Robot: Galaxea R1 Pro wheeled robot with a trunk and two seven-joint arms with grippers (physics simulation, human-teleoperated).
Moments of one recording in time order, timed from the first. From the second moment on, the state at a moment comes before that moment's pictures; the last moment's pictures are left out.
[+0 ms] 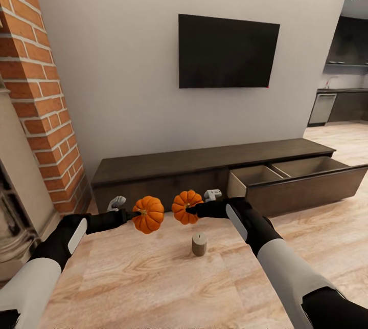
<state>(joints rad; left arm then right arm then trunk) -0.75 0.19 0.09 -0.67 0.24 0.70 -0.86 -0.85 0.04 0.28 -0.72 -0.27 0.67 0.38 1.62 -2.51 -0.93</state>
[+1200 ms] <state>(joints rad) -0.75 0.19 0.09 -0.66 0.24 0.70 -0.83 -0.85 0.04 0.28 -0.72 -0.27 0.67 0.38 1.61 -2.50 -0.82</state>
